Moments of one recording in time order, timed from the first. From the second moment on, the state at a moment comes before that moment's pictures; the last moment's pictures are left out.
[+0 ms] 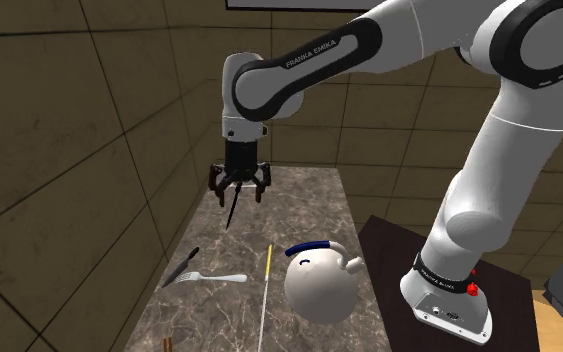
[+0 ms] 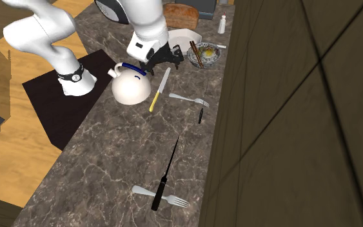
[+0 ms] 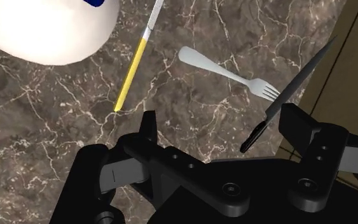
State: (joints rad) arm 0.03 -0.02 0.37 -2.11 0.32 2.04 0.76
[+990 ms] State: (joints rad) arm 0.16 0.60 0.35 -1.63 0.30 2.15 1.20
